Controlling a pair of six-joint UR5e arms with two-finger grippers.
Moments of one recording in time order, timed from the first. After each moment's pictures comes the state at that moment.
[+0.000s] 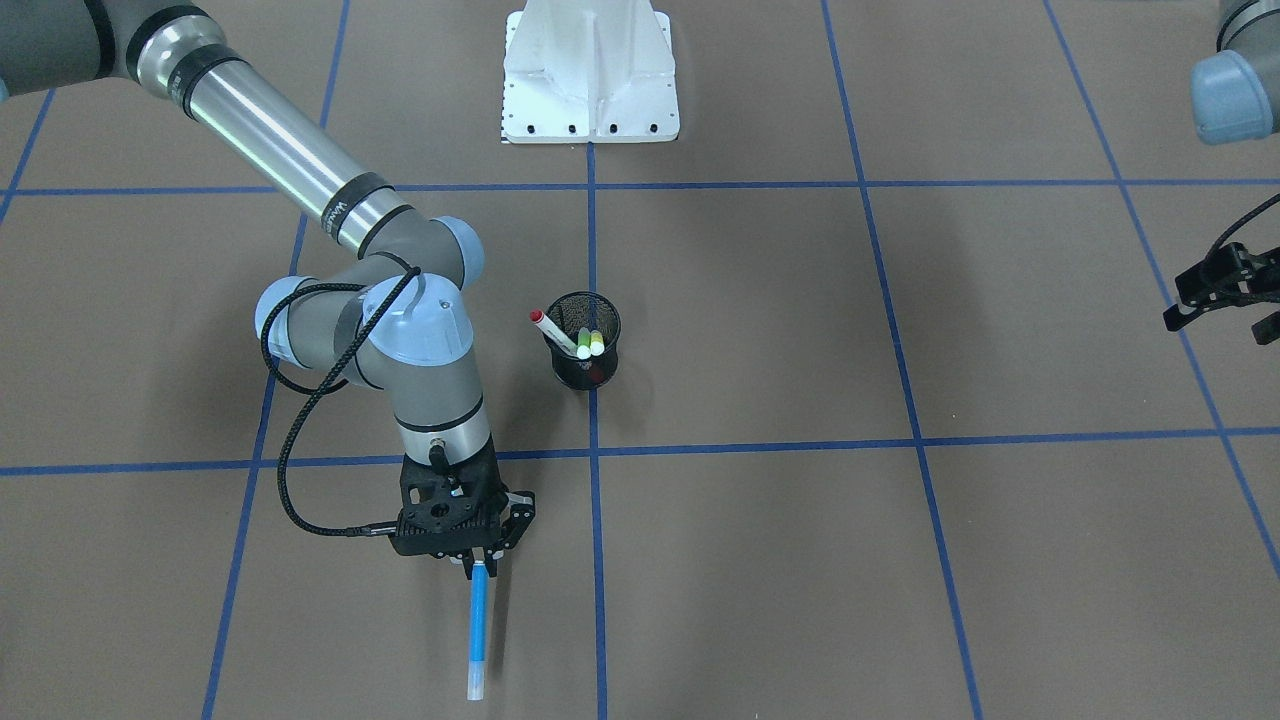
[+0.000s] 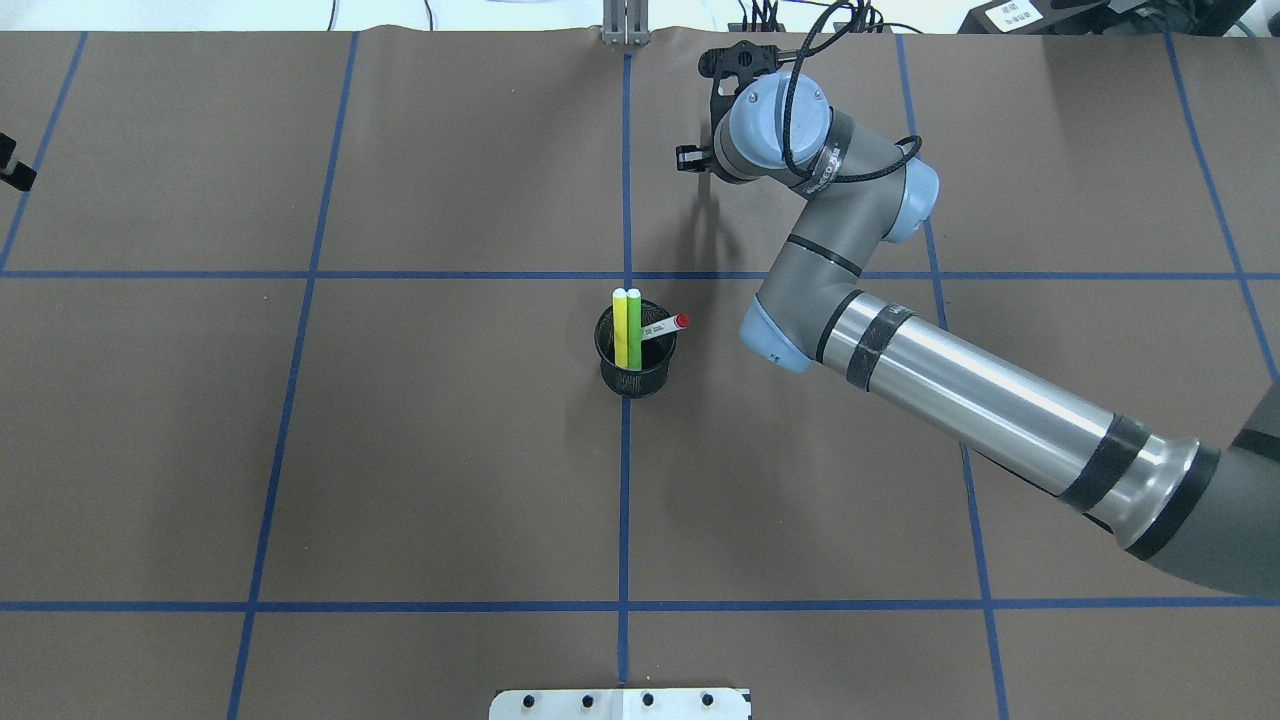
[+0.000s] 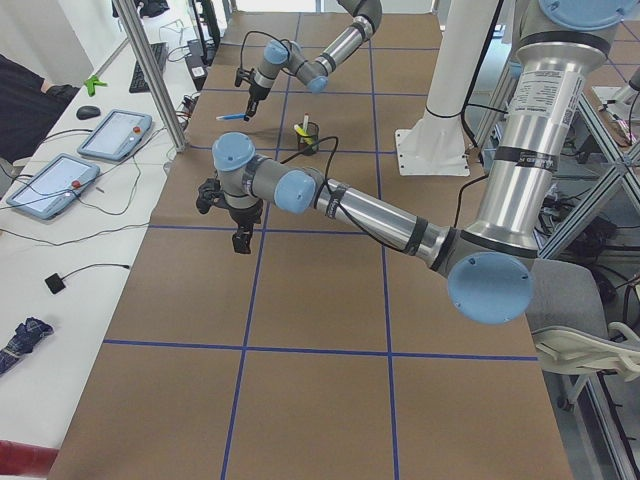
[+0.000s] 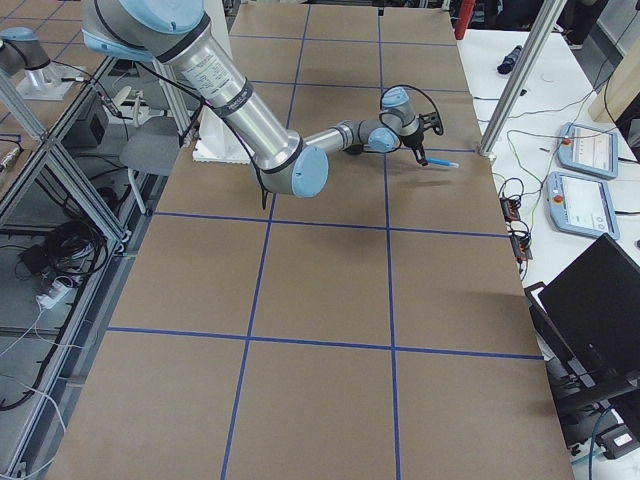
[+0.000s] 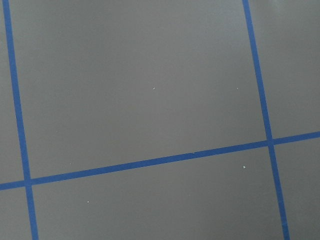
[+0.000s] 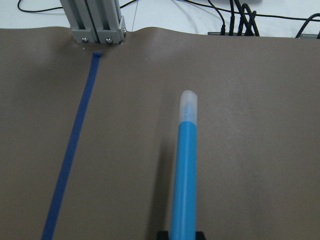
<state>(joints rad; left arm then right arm) -1.33 -1.79 -1.74 -1.56 -2.38 -0.28 0.72 -0.68 0.99 -0.94 1.61 0.99</state>
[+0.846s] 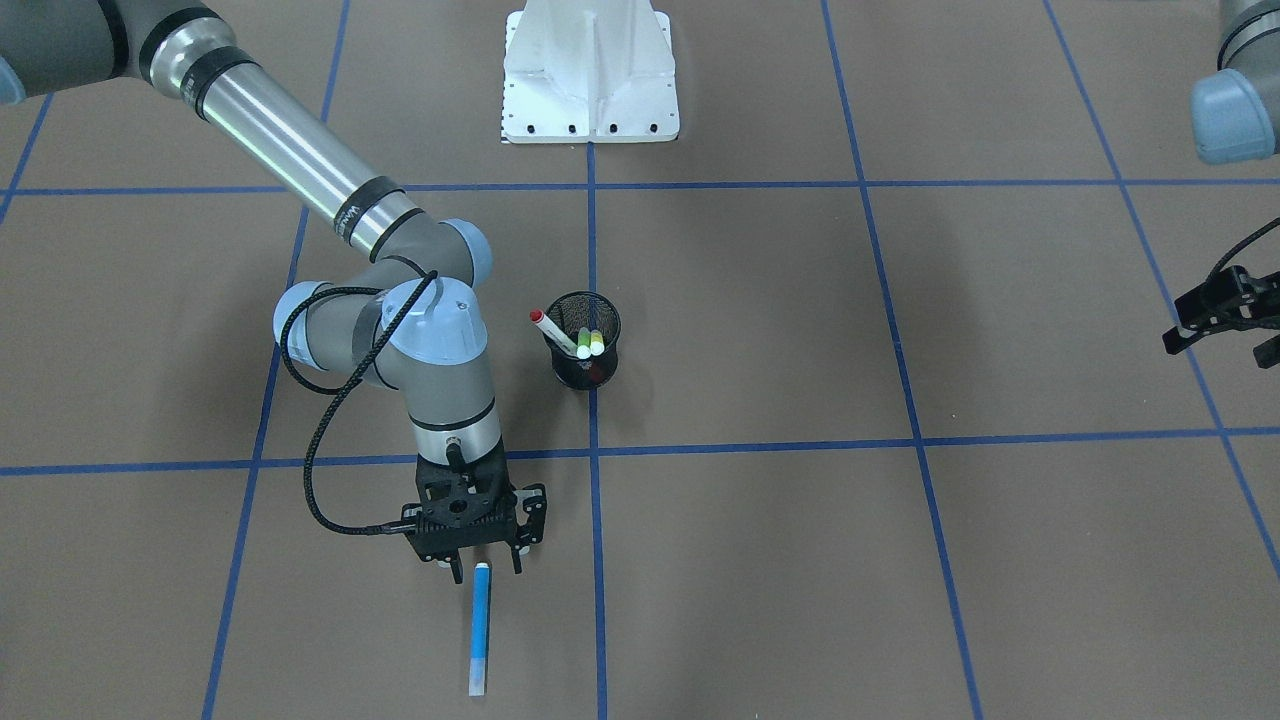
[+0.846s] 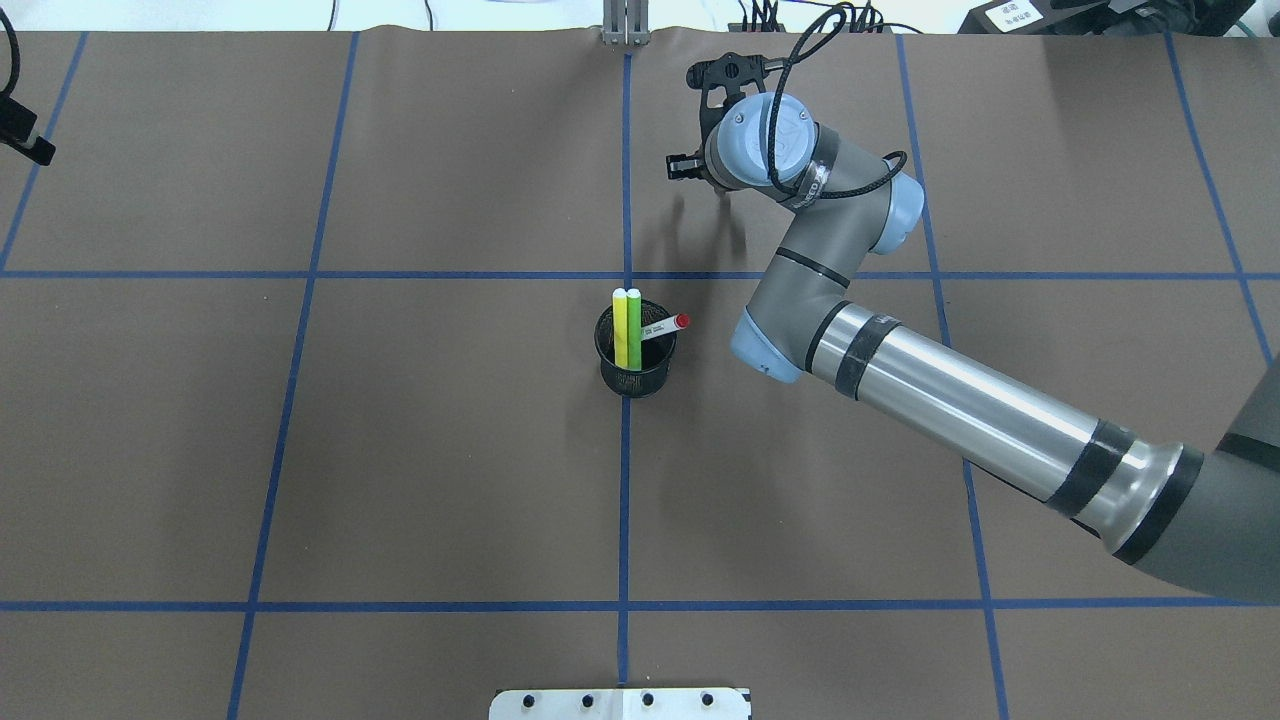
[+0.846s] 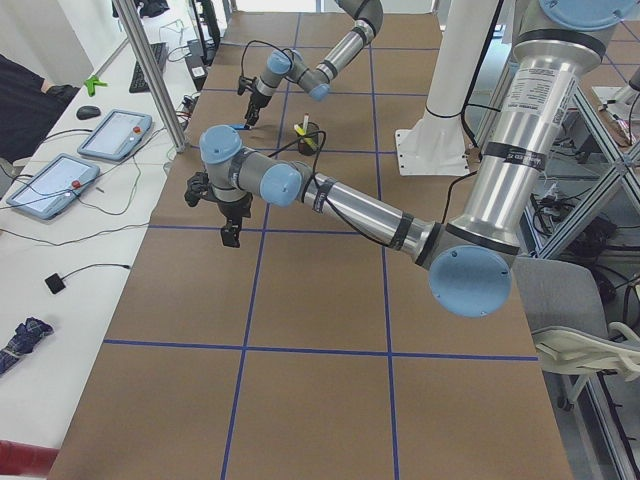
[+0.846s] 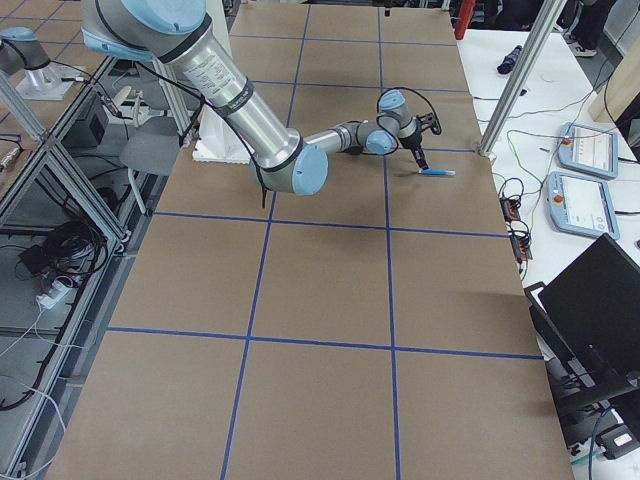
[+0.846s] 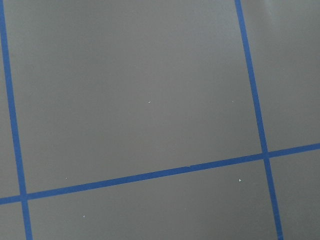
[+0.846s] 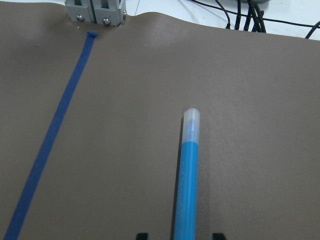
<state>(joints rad) -1.33 -1.88 -1.67 -1.56 -2.38 -0.28 0.72 -0.66 0.96 -0.92 1.58 0.97</state>
